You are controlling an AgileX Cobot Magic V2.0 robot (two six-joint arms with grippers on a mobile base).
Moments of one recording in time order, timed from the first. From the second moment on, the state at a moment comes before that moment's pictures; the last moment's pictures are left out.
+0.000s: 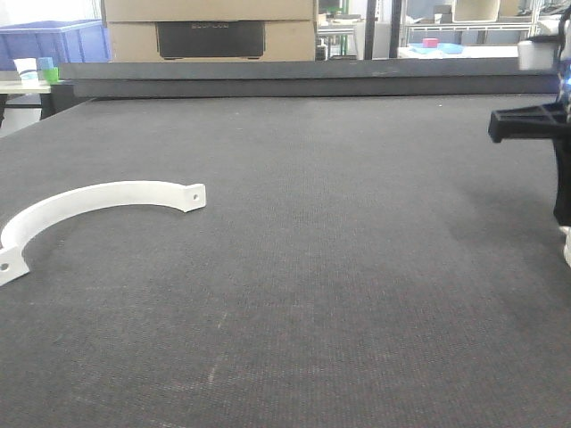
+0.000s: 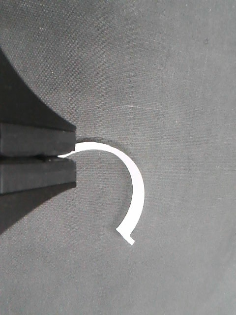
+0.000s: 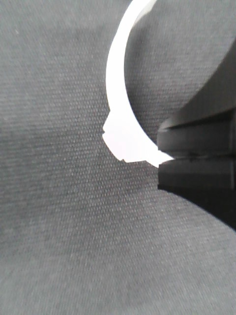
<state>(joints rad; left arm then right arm) 0.01 0.98 -0.93 -0.18 0.78 0.01 0.21 1.67 -1.12 -0.01 0.93 0.34</state>
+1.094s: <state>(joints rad) 0.01 0.98 -0.93 -0.20 0.68 0.01 0.31 1.61 -1.13 0.02 0.97 0.24</state>
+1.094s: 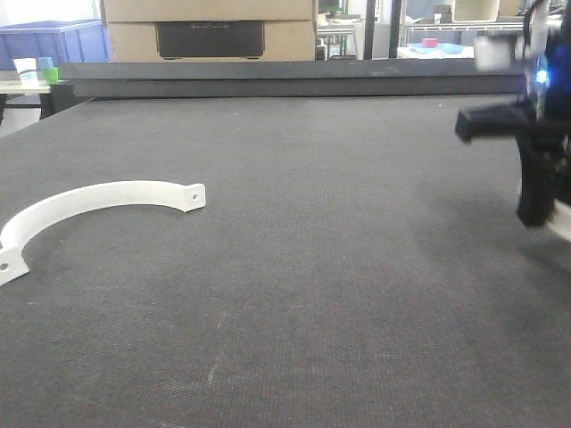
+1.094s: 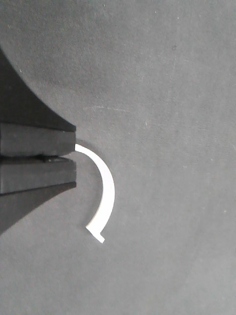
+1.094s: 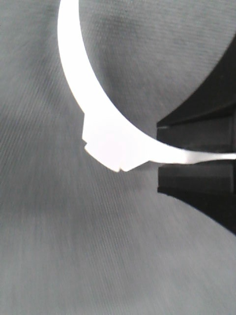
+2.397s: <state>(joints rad) -0.14 1.69 -1.25 -0.08 0.88 0.00 0.32 1.35 -1.08 0.03 1.04 0.24</state>
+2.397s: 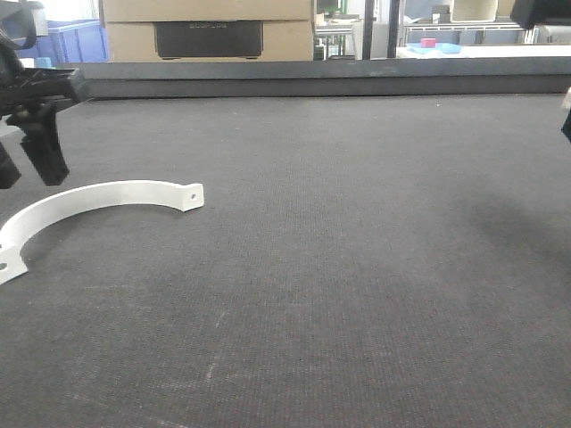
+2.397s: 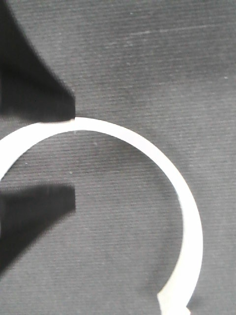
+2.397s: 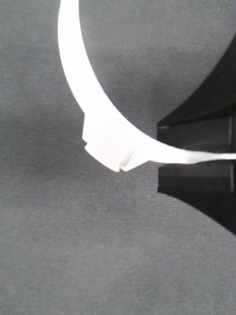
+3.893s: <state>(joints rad) -0.14 1.59 -1.21 -0.02 1.04 -0.08 0.32 1.28 -1.05 0.07 1.02 0.24</state>
